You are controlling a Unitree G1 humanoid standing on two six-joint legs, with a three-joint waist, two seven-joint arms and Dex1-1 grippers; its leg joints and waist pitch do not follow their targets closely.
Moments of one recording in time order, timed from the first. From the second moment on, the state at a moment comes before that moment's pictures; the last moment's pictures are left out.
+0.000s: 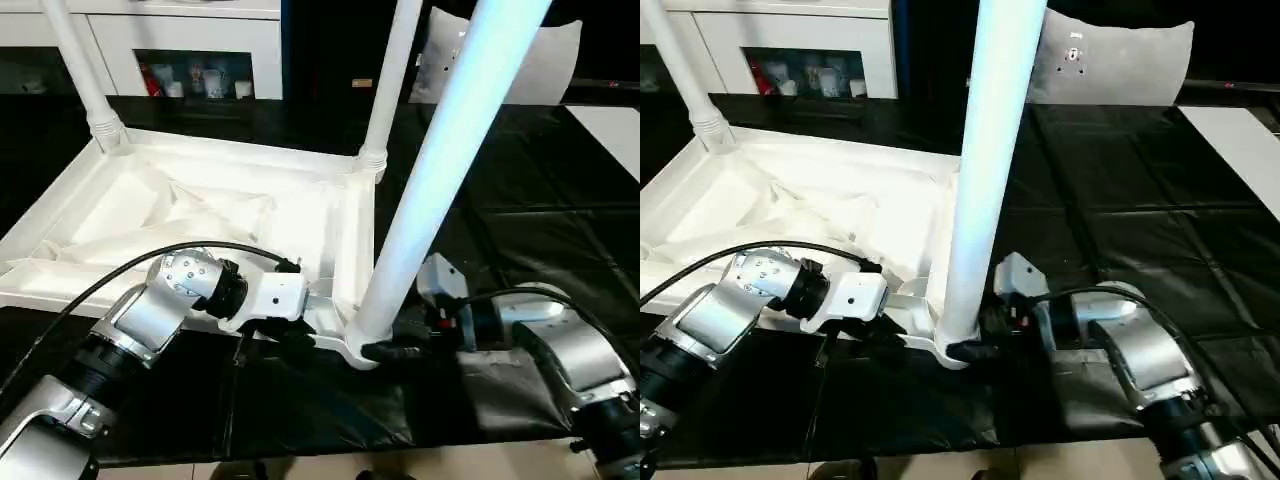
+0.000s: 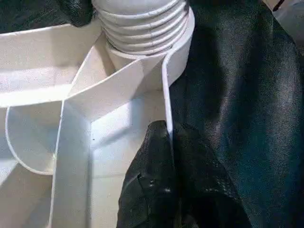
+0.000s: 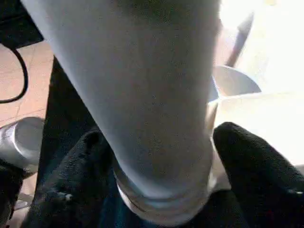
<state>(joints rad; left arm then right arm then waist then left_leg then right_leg) -0.57 0.56 -0.48 0.25 0.04 0.03 -1.37 -0.35 -0.52 0.27 0.10 0.27 0.30 1.24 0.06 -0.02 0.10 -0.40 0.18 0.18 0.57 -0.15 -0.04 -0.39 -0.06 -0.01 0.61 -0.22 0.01</state>
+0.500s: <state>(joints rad) -0.56 0.55 -0.47 0.25 0.04 0.03 -1.37 -0.32 -0.50 0.25 0.09 0.28 0.31 1.21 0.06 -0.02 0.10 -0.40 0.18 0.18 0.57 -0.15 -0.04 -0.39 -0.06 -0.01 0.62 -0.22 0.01</state>
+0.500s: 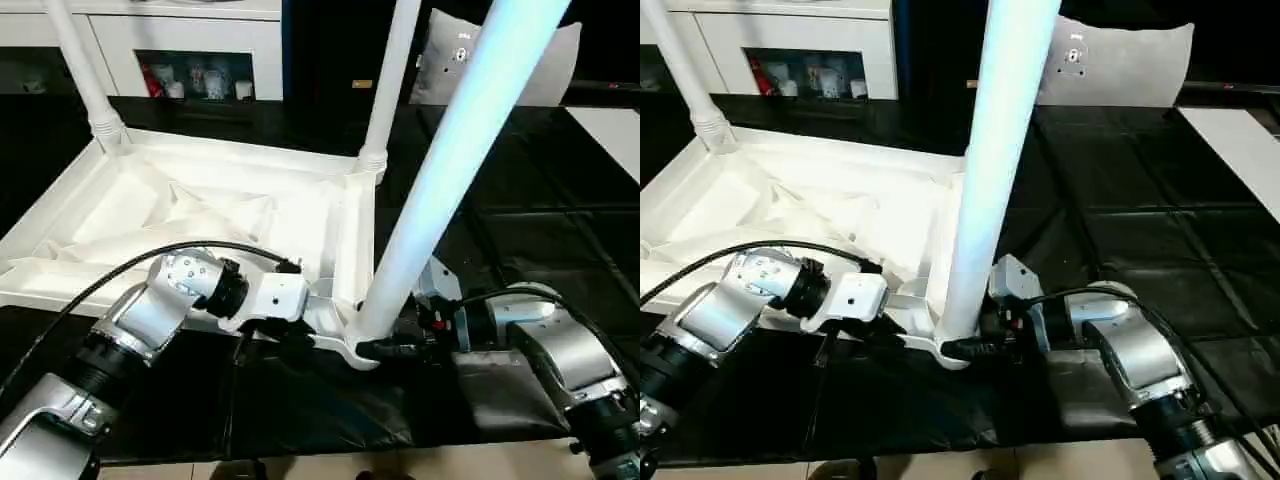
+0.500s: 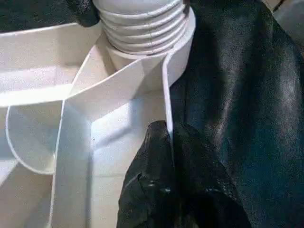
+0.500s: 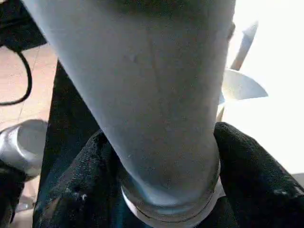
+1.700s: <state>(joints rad) -0.57 0.32 -0.38 0.21 0.14 0.44 -0.91 -0.31 -0.16 0.06 0.09 0.17 0.43 0.52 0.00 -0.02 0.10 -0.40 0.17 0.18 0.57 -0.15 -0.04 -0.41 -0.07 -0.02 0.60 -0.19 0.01</state>
